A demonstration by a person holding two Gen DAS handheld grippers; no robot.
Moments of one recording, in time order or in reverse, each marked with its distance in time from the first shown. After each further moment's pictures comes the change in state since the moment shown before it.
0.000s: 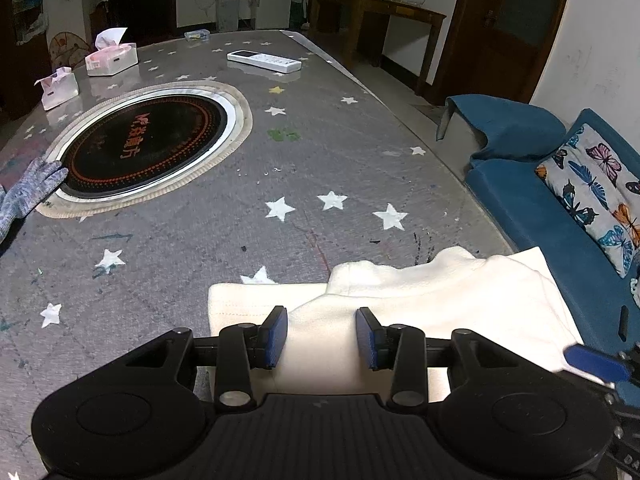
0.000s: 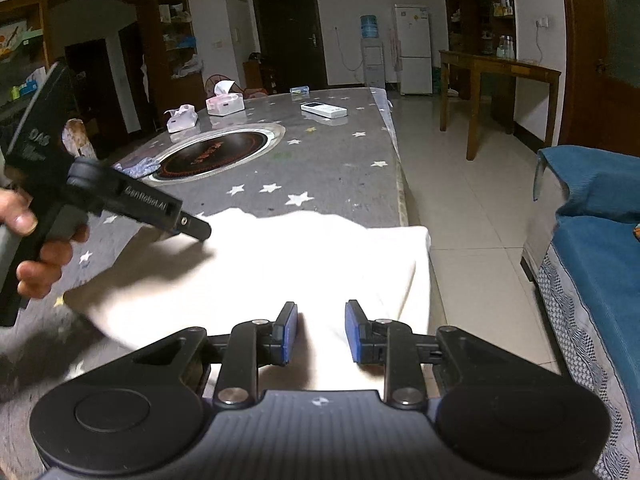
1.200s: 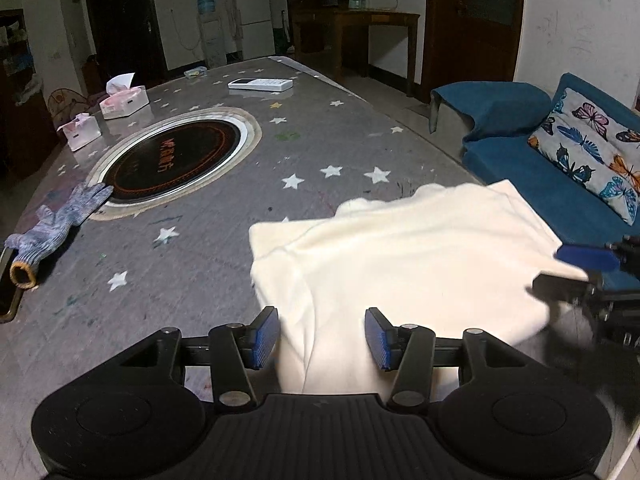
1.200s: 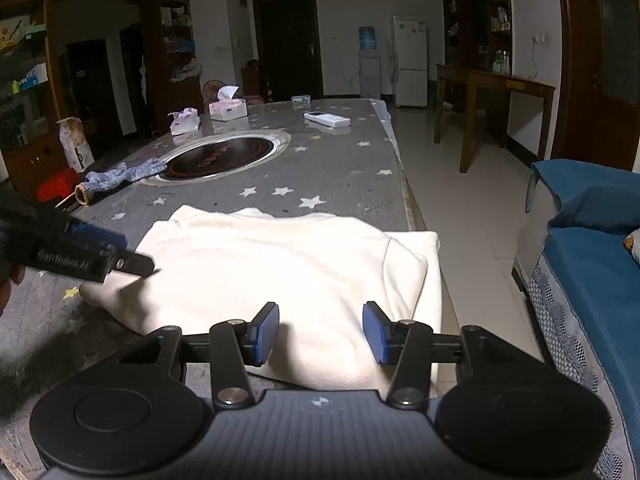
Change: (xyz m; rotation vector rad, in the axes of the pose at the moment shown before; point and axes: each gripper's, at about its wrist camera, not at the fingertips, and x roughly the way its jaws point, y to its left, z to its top) left arm -0.069 -0.005 -0.067 0.159 -0.069 0.073; right arm -0.014 0.023 -0.005 -0.023 -0.037 -0.035
